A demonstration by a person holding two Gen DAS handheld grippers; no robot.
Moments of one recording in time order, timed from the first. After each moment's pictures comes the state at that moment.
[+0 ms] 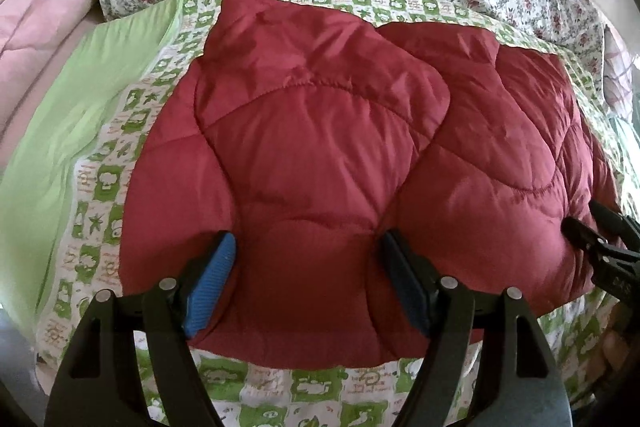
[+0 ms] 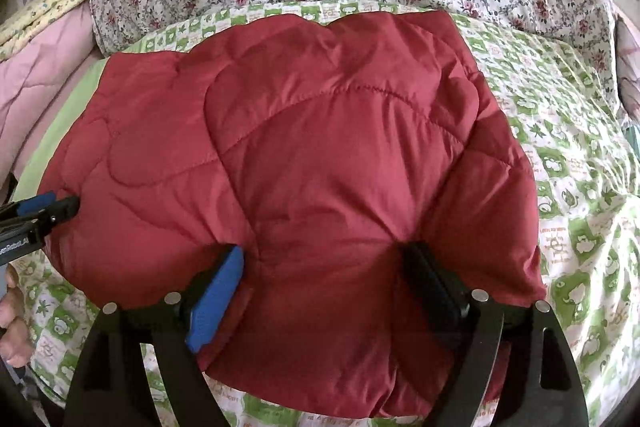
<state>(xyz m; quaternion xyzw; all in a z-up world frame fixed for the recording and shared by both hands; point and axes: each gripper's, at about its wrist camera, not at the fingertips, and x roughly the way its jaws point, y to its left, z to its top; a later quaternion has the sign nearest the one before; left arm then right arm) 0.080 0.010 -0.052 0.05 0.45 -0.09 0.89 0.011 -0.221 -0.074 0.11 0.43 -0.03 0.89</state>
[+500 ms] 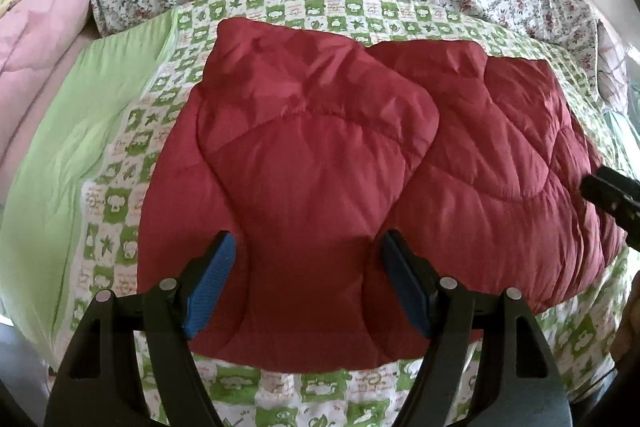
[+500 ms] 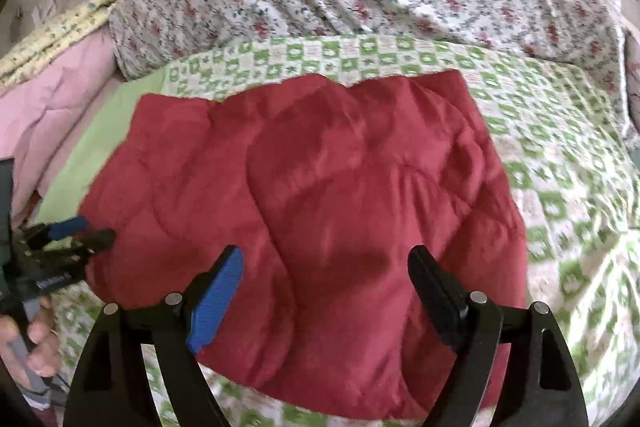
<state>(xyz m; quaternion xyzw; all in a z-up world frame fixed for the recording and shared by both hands) 0.089 0.010 -0.035 0.06 0.44 -0.11 0.89 0.032 -0.221 -0.021 0.13 0.41 0.01 0.90</state>
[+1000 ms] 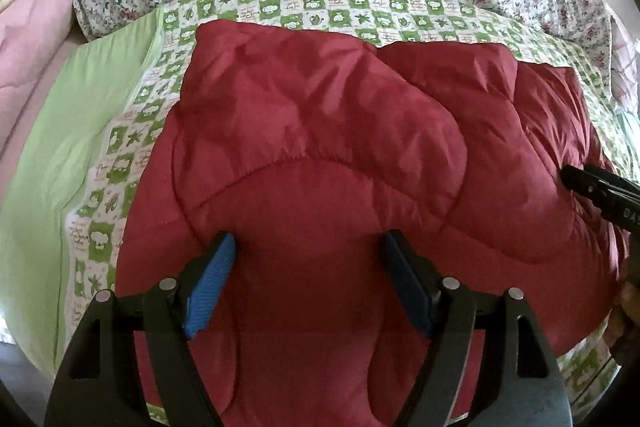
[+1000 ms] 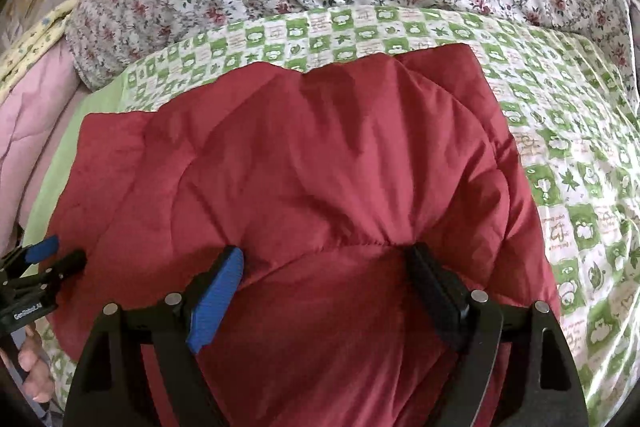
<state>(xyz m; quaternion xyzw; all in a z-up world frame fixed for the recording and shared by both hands) 0.139 -0.008 -0.046 0.08 0.46 -0.10 0.88 0.096 -0.253 -0.066 0.16 0.44 -0.02 0.88</state>
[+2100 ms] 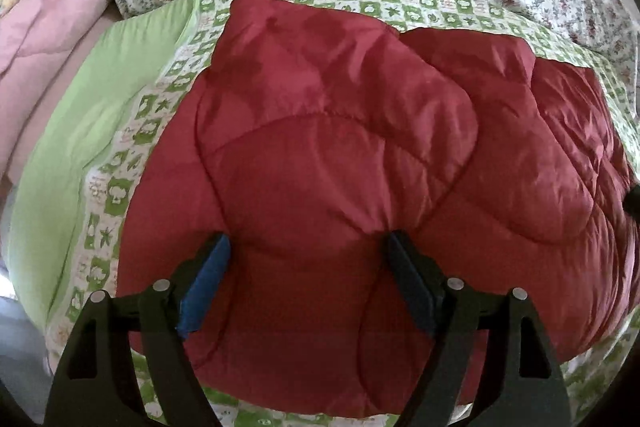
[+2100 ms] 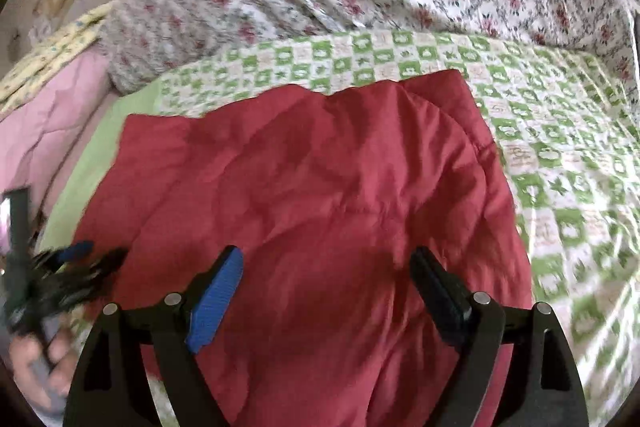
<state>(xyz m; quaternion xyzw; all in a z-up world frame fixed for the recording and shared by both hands) 0.116 -0.005 -0.056 0.06 0.46 -0.04 0.88 0.037 -0.249 -0.033 0.14 0.41 0.03 0.90</state>
